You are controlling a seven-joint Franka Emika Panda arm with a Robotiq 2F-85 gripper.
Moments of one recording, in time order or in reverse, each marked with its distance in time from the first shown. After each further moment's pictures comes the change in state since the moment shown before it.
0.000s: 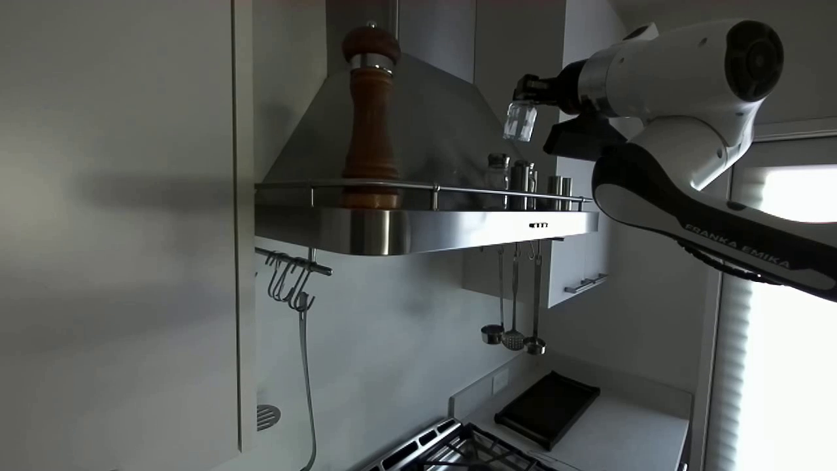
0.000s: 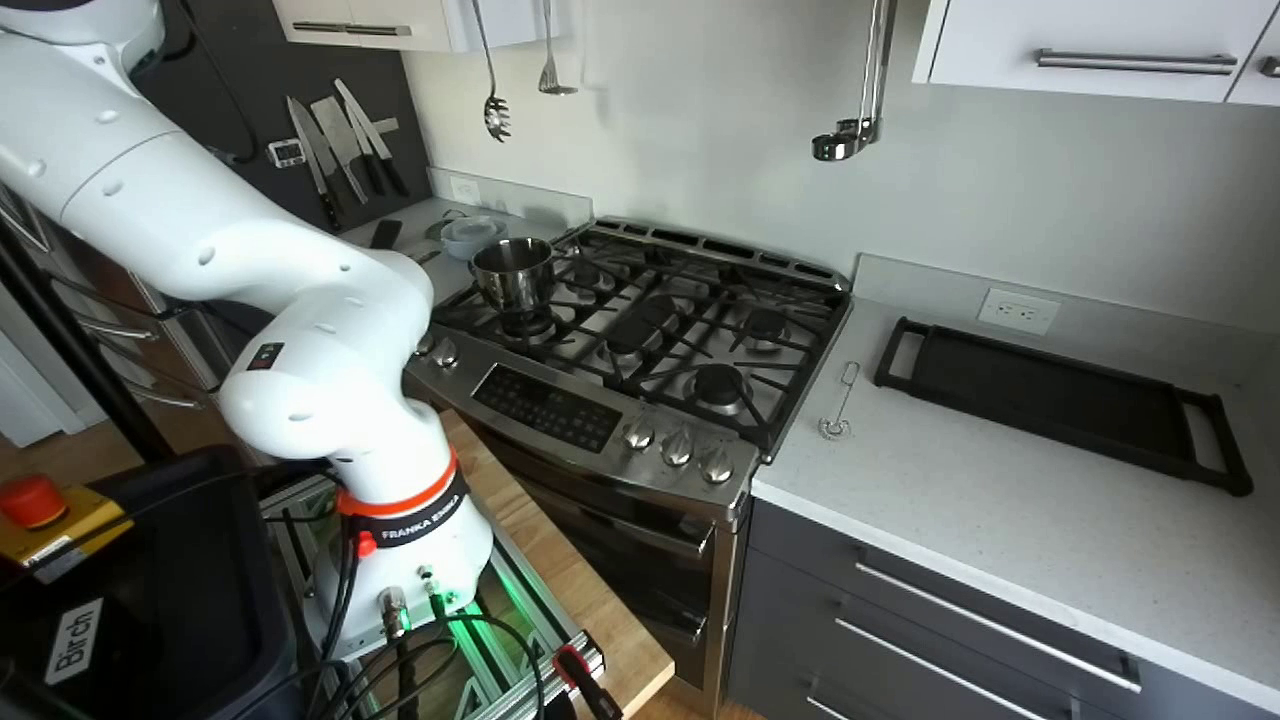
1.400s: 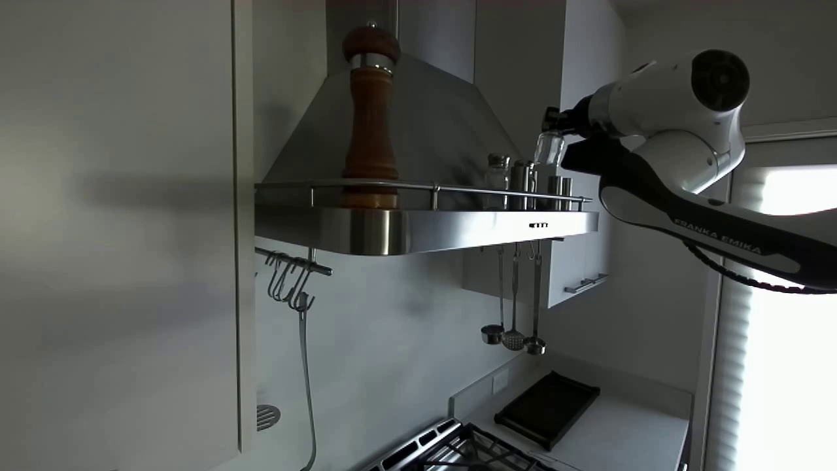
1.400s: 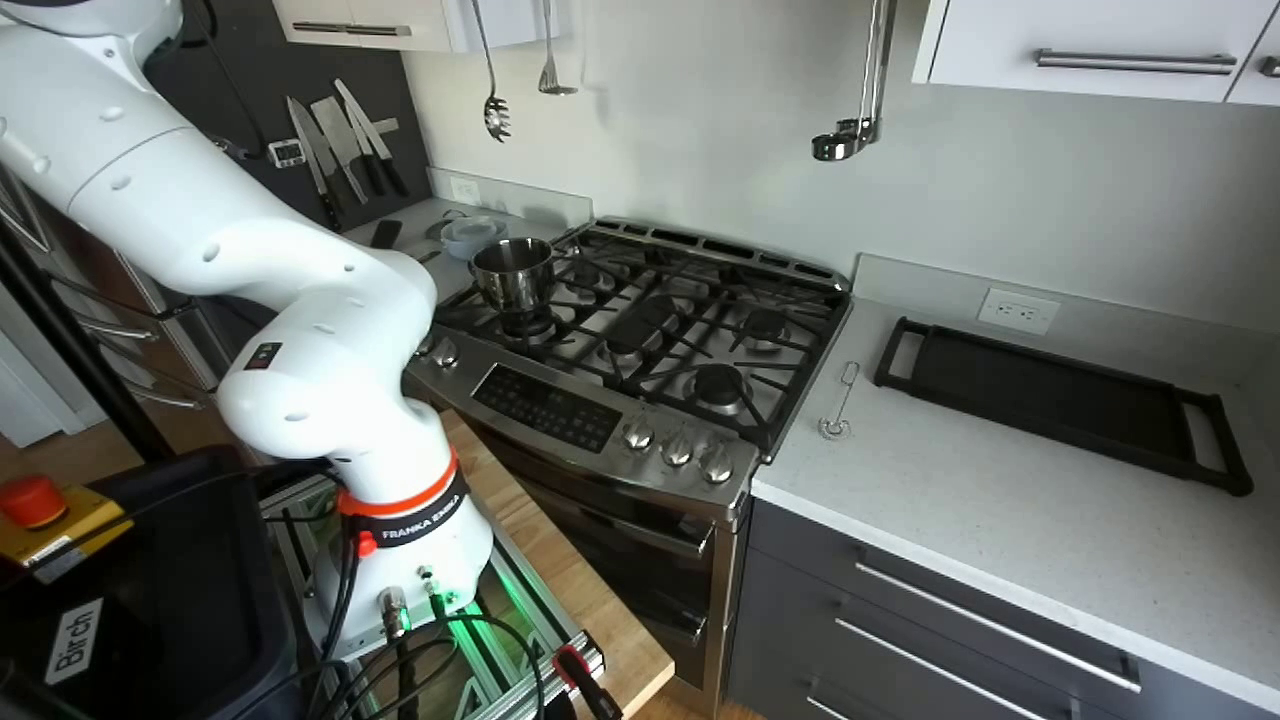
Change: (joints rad) arm -0.027 0.033 -0.086 -0.063 0.000 -0.080 0.010
